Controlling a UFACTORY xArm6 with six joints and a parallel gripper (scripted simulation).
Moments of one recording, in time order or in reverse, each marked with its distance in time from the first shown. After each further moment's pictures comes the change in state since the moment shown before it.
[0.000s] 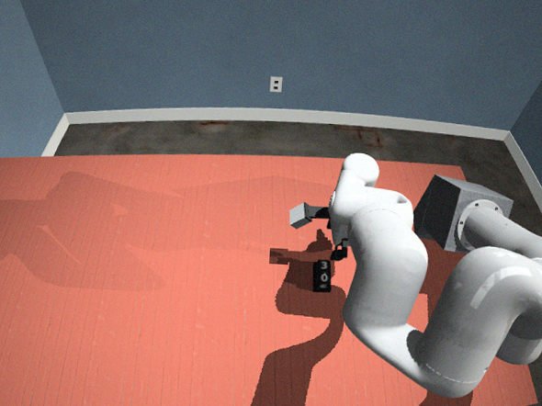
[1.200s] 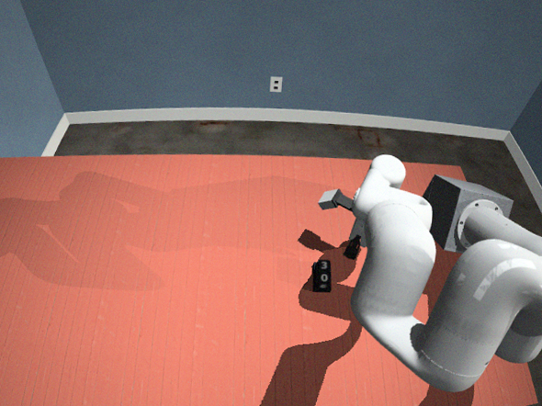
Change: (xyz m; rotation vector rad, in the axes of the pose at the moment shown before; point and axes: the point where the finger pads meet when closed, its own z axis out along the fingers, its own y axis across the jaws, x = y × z) arm -0.058 0.001 0.000 0.000 0.001 0.523
